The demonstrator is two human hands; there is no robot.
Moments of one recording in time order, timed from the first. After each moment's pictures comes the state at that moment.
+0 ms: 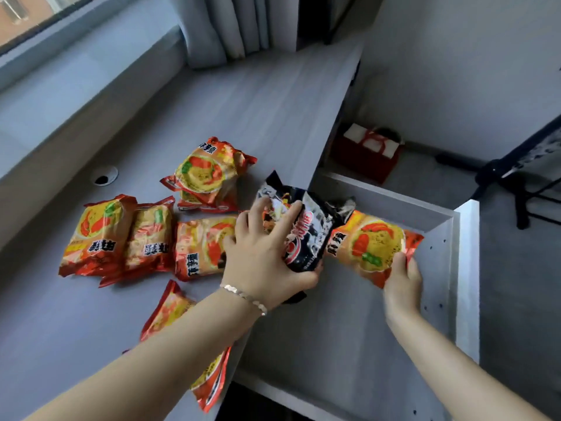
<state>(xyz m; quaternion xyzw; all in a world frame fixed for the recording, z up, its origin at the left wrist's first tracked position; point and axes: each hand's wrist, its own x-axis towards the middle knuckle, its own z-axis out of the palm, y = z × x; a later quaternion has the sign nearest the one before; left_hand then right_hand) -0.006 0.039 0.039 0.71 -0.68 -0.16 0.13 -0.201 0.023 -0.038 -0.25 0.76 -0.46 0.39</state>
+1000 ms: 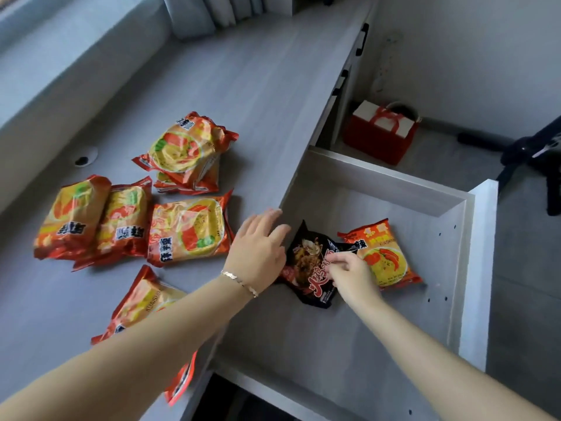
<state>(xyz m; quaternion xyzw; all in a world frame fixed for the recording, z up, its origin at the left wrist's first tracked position) -0.046 0.011 -0.061 0.61 -0.79 -0.05 0.07 -0.219 0.019 -0.087 -0.43 0.71 -0.19 0.52</state>
